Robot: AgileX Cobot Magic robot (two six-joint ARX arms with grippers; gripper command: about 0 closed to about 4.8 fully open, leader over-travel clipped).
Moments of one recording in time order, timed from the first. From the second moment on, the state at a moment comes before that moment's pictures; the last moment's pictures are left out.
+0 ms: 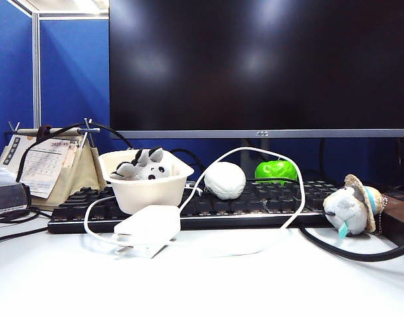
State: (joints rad) left arm 0.08 0.01 0.01 0.02 0.09 0.00; right arm 0.46 0.07 0.24 -0.31 0.03 -0.03
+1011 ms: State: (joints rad) left arm 0.08 0.01 0.01 0.02 0.09 -0.02; right arm 0.46 0.07 0.24 -0.31 0.03 -0.03
